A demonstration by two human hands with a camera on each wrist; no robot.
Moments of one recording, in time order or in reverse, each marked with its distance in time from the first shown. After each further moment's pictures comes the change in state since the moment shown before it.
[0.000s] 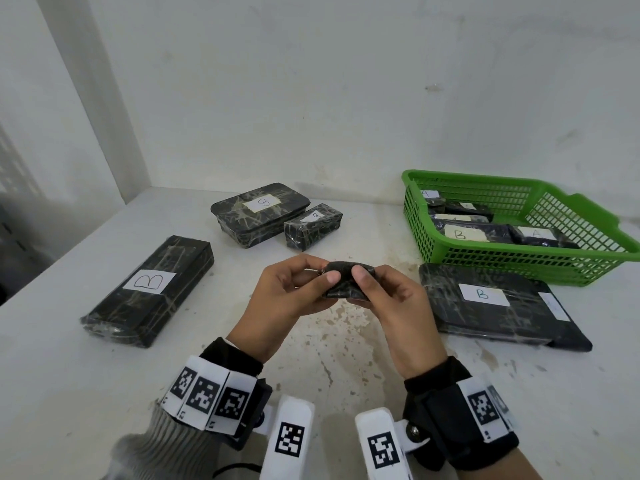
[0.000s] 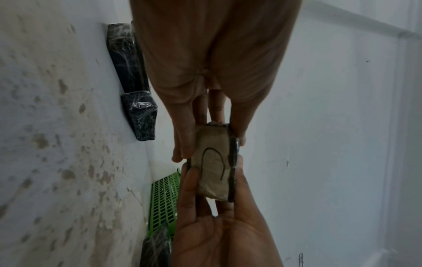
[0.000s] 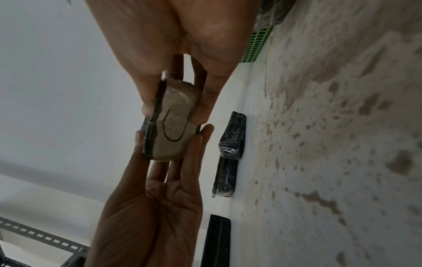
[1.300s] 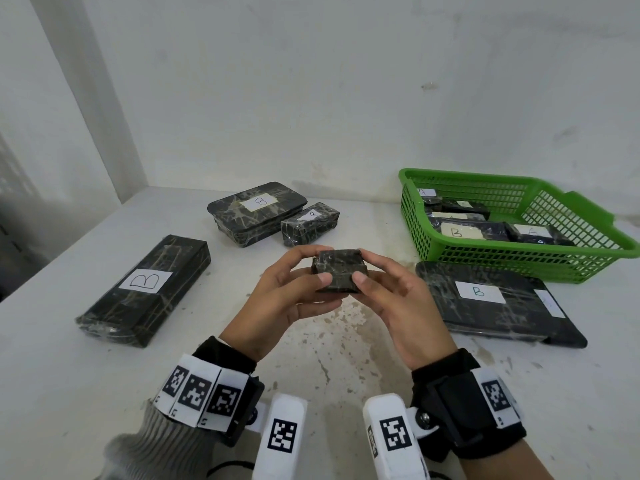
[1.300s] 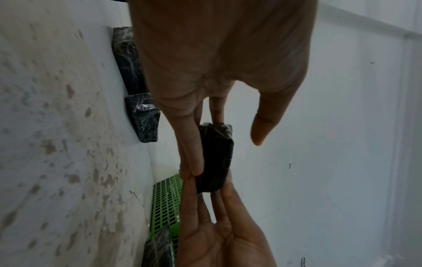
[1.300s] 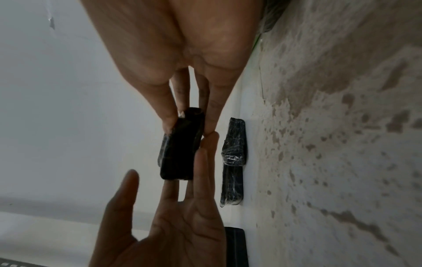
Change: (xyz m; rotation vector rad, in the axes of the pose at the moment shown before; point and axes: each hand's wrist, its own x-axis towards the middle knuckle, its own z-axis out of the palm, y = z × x) left_hand -0.002 0.004 -0.006 -0.119 -0.160 -0.075; right_hand 0.005 -0.004 -0.013 0.121 -0.070 0.141
